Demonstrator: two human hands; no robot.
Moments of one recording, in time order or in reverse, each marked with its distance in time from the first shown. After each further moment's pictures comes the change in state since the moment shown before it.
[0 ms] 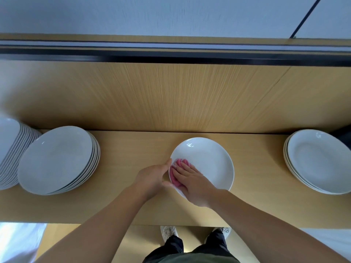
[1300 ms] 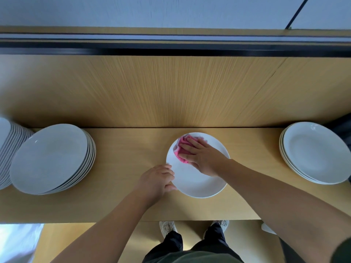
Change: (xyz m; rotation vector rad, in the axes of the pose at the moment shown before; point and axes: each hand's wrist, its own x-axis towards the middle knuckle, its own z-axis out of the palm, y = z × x) left_hand -0.004 -0.011 0.039 0.137 0.315 0.474; right_hand 0.012 0.068 -0.044 -0.409 0.010 -0.120
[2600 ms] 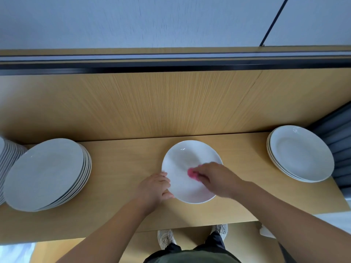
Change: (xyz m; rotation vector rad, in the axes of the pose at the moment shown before) left_hand 0.007 0.011 -0.012 -0.039 -0.166 -0.117; right_hand -0.065 -0.038 -0.036 0.473 0.069 0.364
